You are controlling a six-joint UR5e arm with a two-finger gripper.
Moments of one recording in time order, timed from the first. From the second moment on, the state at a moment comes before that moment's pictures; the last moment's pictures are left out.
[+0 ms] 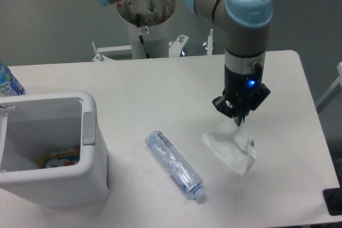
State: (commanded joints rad) arm 2.56 -1.82 -1.40 -1.09 1.32 0.11
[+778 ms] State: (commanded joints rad) arm 2.30 -1.71 -1.40 -0.97 1.24 0.05
